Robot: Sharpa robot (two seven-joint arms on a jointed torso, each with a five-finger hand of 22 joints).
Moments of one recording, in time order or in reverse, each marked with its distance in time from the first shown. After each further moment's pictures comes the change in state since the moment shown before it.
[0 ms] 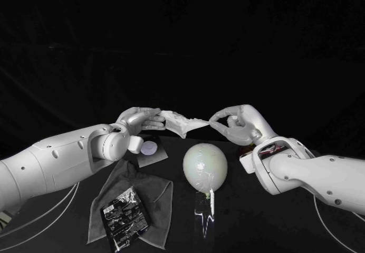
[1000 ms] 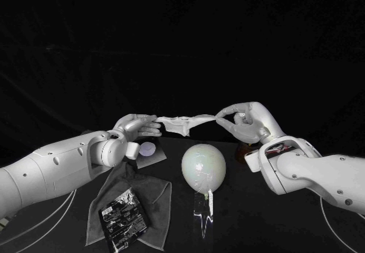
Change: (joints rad) left arm -0.037 0.013 0.000 -0.047 -0.016 0.000 -0.003; left_hand -0.002 -0.002 0.000 0.000 0.000 0.000 0.000 0.002 0.000 0.000 0.000 0.000 0.000 0.001 0.002 0.000 0.001 -0.001 0.000 0.000 0.000 0.000; right arm 0.002 -0.052 0.012 0.034 0.053 -0.030 0.043; right_hand 0.000 0.000 0.003 -0.003 0.001 0.003 0.001 0.000 0.000 -0.002 0.002 0.002 0.001 0.004 -0.004 0.000 0.001 0.000 0.002 -0.005 0.005 0.000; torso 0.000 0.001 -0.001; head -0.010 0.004
